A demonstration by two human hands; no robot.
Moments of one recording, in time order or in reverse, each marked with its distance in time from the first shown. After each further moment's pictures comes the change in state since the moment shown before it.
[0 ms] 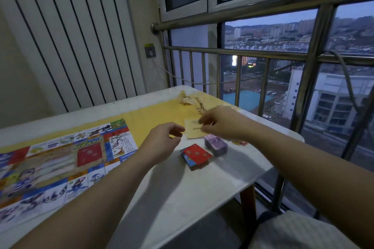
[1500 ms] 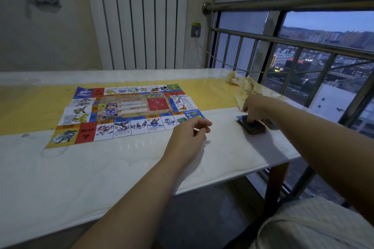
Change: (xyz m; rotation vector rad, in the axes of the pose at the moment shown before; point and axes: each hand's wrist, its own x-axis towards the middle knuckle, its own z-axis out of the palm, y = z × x) left_hand -0.132 -0.081 -0.025 -0.498 0.231 -0.018; right_hand 0.031 -0.076 0.057 -0.588 -0.316 0.300
